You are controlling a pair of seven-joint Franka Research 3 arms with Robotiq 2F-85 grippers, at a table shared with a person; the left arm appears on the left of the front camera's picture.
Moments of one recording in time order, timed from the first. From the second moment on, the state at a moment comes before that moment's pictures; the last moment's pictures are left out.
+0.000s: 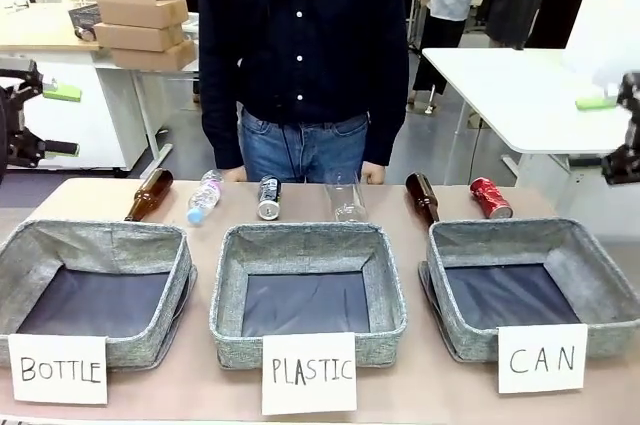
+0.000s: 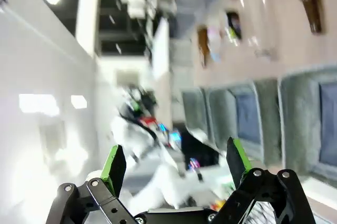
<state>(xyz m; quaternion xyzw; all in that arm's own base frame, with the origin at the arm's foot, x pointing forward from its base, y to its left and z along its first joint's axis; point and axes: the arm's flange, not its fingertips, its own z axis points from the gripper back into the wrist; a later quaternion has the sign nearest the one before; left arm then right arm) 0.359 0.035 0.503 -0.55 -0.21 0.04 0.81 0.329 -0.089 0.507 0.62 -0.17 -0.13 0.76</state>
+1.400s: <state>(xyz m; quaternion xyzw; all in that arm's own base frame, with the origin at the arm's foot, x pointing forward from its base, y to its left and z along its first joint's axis) 0.374 0.031 0.529 -0.41 -0.25 0.03 0.88 0.320 -0.072 0.501 0.60 -0.12 -0.09 0.79</state>
